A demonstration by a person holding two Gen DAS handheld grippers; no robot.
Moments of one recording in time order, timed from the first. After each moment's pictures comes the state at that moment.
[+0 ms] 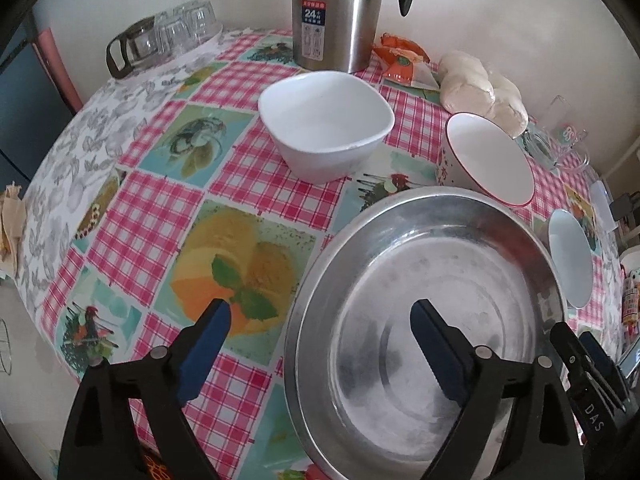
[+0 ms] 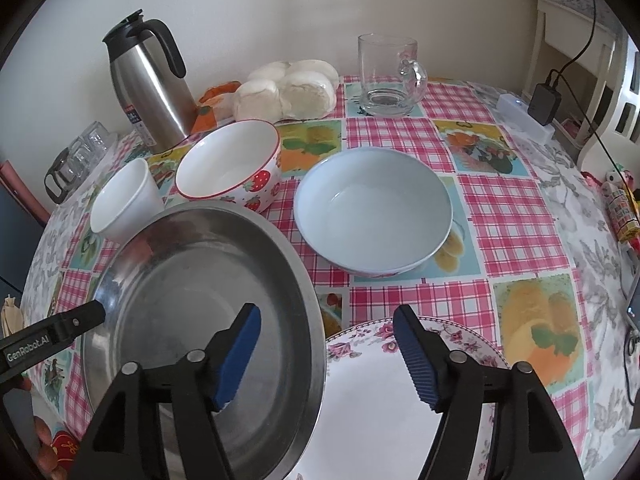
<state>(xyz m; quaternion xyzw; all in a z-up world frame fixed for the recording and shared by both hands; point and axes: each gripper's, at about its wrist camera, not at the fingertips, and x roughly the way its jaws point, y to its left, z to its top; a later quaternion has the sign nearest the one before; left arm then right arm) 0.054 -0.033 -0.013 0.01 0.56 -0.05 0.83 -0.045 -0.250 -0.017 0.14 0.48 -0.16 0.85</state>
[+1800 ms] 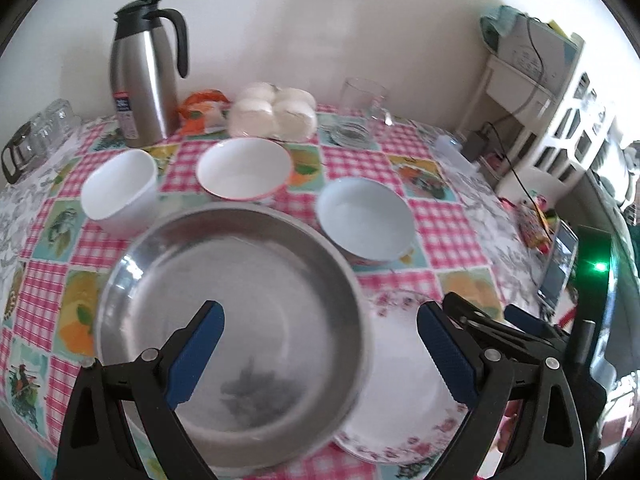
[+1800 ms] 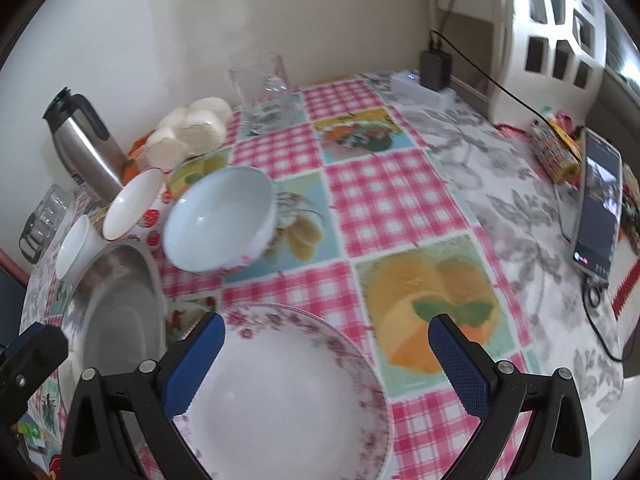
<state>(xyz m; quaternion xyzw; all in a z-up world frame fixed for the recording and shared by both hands) -0.041 -0.155 0.033 0.04 0.47 -0.28 0.83 -0.128 -0.341 -0.013 0.20 0.45 -0.25 0.83</state>
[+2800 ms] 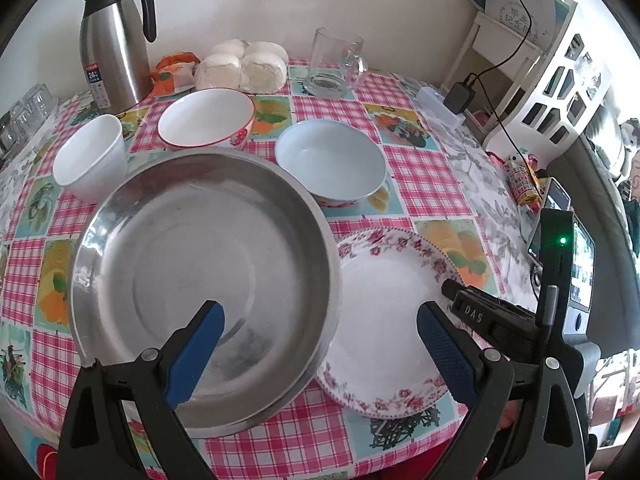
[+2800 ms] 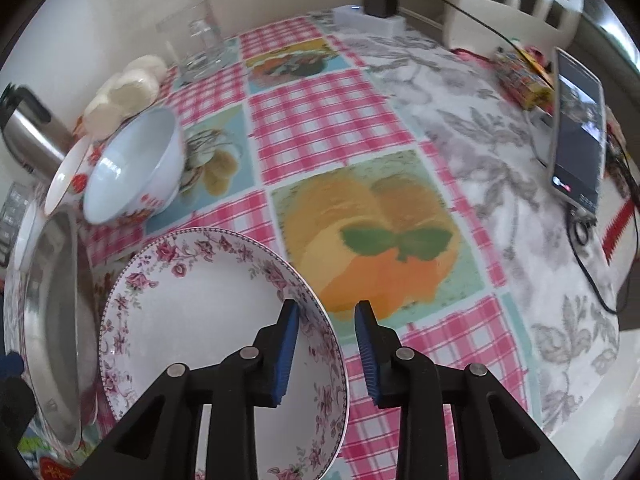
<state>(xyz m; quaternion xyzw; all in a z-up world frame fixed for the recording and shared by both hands) -0.066 -0.174 0.018 0.07 0.53 -0.30 0.79 -0.159 -0.367 -0.050 0.24 0.51 -0.30 0.77</state>
